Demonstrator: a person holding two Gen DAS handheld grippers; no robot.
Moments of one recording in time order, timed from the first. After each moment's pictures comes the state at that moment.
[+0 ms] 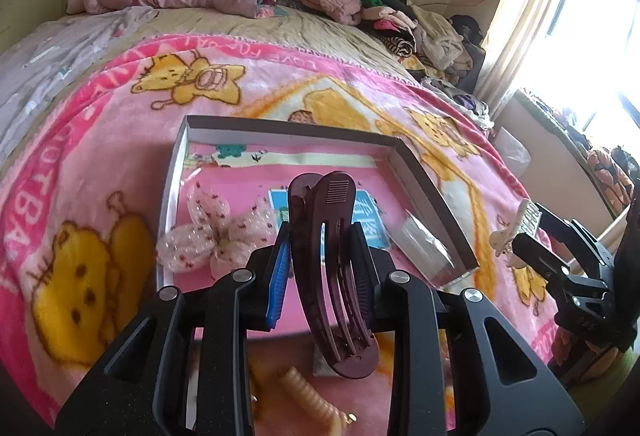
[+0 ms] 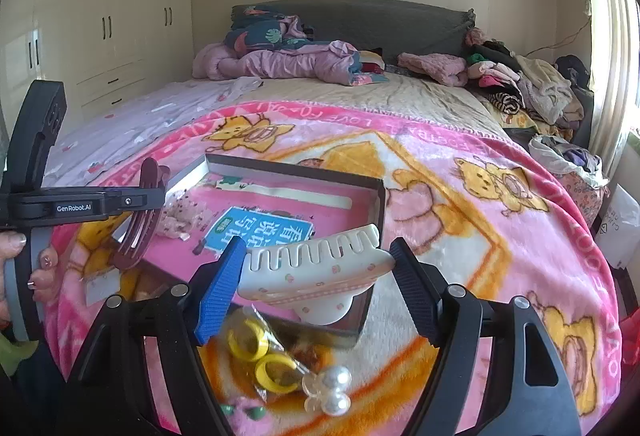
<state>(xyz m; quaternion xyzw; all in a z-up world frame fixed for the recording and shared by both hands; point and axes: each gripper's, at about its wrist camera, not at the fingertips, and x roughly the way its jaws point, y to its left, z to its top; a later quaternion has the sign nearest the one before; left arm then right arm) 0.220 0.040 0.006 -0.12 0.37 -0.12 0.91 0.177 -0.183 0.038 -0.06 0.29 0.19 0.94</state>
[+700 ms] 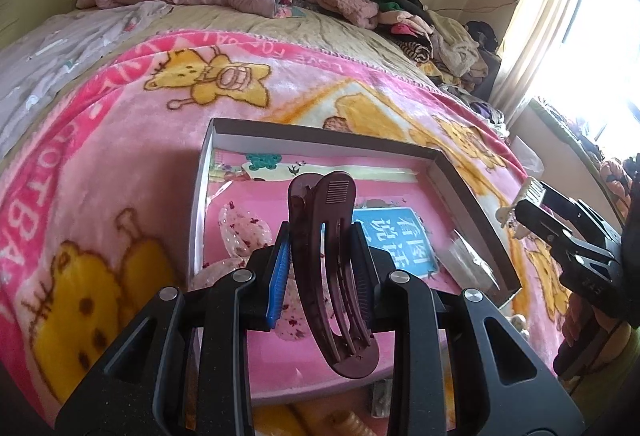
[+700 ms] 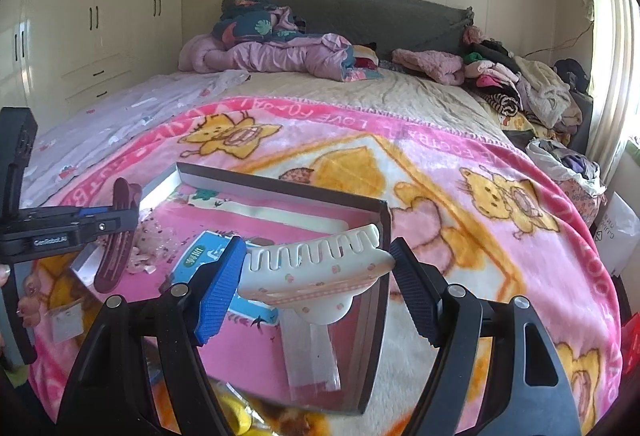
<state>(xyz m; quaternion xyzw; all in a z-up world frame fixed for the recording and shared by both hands) 0.251 0.067 -0.018 -0.13 0.37 -0.10 0.91 0.245 -0.154 0.021 -0.08 0.30 0.17 0.93</state>
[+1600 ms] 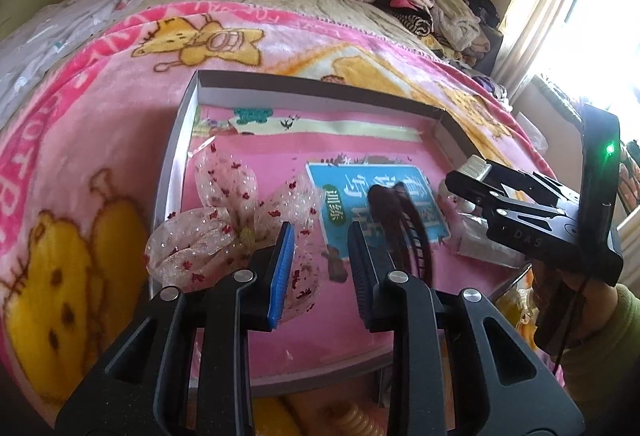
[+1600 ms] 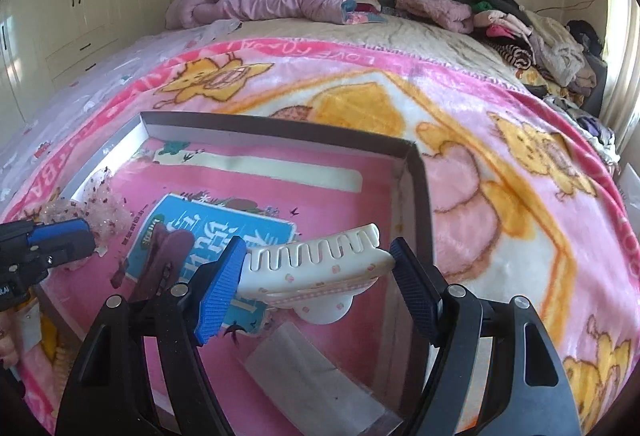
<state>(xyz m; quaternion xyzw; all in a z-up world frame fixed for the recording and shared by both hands) 0.246 0.052 -0.048 -0.11 0.41 -0.10 0.90 0.300 -0.138 -0.041 -0.08 0.39 0.17 0.90</state>
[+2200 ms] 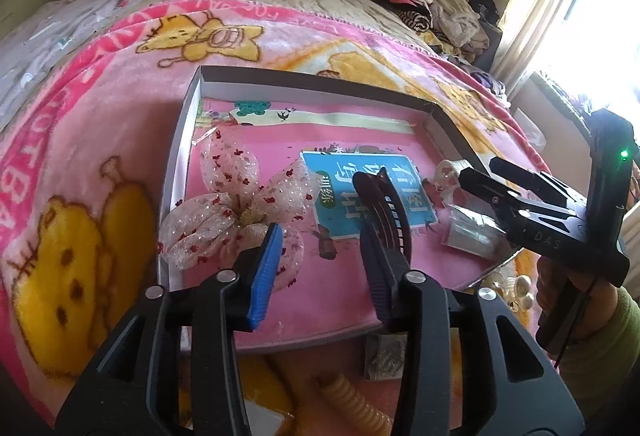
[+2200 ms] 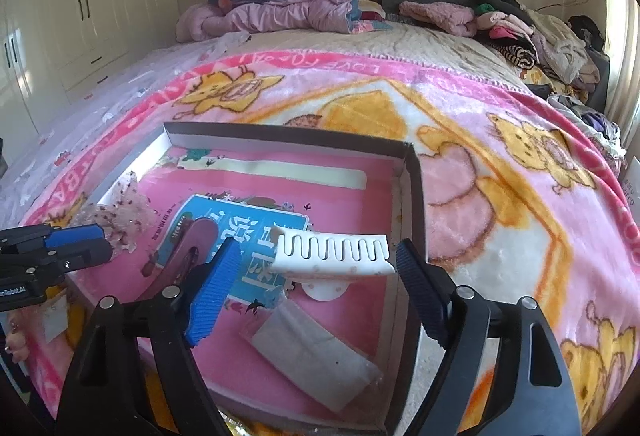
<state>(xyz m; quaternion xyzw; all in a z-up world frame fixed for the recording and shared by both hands) 0.232 0.050 -0.037 -0.12 0.42 -0.10 0.89 0.274 -0.150 -0.022 -0.05 0.37 0.19 0.91</state>
